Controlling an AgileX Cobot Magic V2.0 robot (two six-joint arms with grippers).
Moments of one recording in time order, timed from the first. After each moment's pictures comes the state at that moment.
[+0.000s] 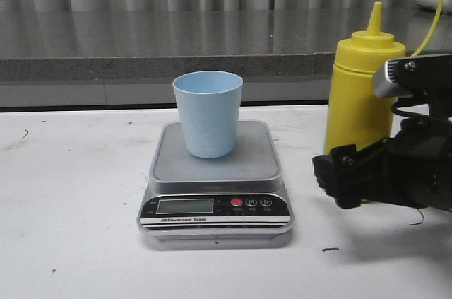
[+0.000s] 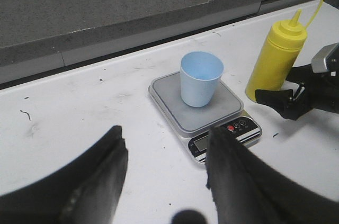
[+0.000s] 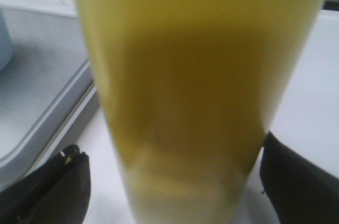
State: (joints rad) left arm -0.49 0.41 -0.76 0.01 0.81 -0.08; right arm 0.49 1.82 -0.31 0.26 -1.13 0.01
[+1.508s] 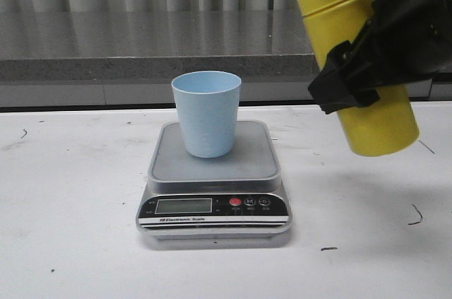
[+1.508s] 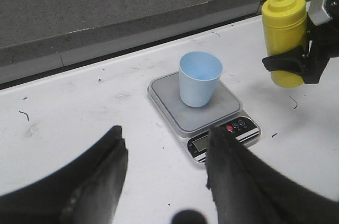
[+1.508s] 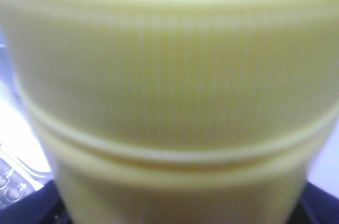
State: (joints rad) left arm -0.49 0.41 -0.76 0.01 0.81 -0.08; right arm 0.43 1.39 -0.70 0.18 -0.04 -0.43
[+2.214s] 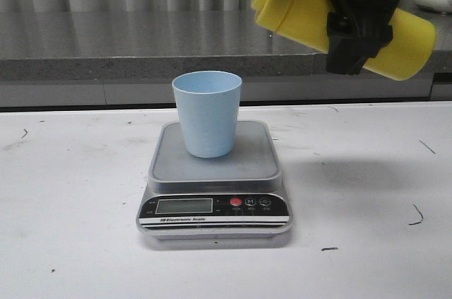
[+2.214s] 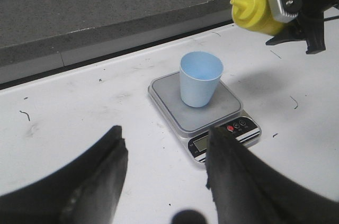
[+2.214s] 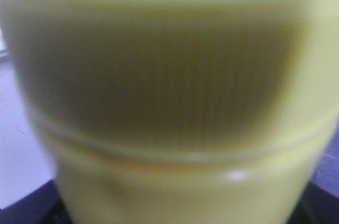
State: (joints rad) left arm -0.49 0.41 -0.76 0.01 0.81 -0.08; right arm 0.53 1.60 -1.26 -0.40 0.73 -0.57
